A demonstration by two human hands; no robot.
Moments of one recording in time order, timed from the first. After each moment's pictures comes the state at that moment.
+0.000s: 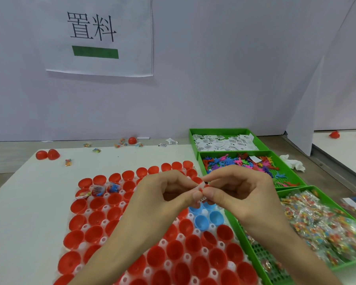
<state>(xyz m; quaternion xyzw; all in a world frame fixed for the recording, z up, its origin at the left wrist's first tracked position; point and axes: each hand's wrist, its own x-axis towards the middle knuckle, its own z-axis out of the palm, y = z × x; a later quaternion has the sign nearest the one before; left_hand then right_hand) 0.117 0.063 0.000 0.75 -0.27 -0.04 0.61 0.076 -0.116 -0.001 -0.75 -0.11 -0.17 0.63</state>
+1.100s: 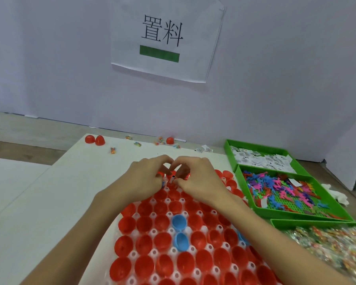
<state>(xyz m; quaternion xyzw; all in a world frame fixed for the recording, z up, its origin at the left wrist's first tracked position) 0.204 0.169 -0.021 0.94 -0.18 -0.01 0.30 0.208 -0.001 -0.033 -0.94 -0.16 -0.10 0.30</state>
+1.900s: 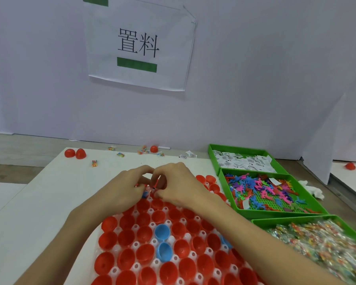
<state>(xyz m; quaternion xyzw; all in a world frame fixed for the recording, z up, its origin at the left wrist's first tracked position) 0.212 0.172 -0.029 0.92 -0.19 -0.04 0.35 0.209 0.003 -0.020 -0.95 -0.19 -0.05 0.24</state>
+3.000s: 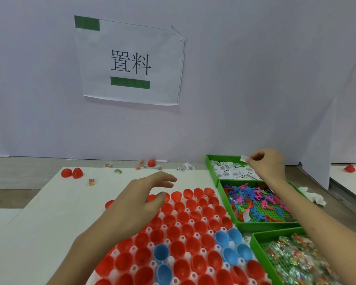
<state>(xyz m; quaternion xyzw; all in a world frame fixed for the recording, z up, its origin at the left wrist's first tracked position) 0.182 0.145 0.006 0.88 -0.26 0.06 0.40 0.260 -0.215 -0.007 -0.90 0.17 -0.30 0.27</state>
